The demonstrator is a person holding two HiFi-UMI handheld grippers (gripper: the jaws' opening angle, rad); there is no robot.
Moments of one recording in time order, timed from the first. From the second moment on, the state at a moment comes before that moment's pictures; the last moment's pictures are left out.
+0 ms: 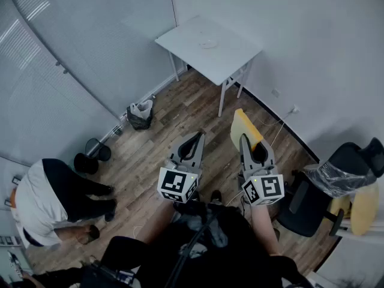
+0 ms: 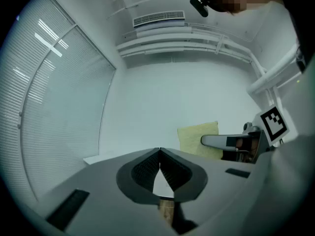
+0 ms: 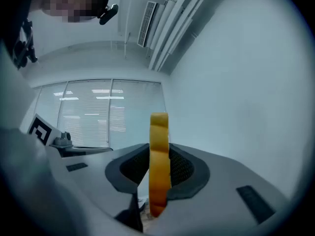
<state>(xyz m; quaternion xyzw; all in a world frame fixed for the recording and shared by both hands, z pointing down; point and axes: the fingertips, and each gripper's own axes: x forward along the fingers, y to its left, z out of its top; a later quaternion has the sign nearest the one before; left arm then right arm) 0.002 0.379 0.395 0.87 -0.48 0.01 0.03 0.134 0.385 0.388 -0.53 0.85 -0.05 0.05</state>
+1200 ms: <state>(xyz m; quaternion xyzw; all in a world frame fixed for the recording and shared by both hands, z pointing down) -0.037 0.377 0.403 0.88 -0.47 0.01 0.05 0.119 0.380 0.396 -0.54 0.84 -0.08 0.06</state>
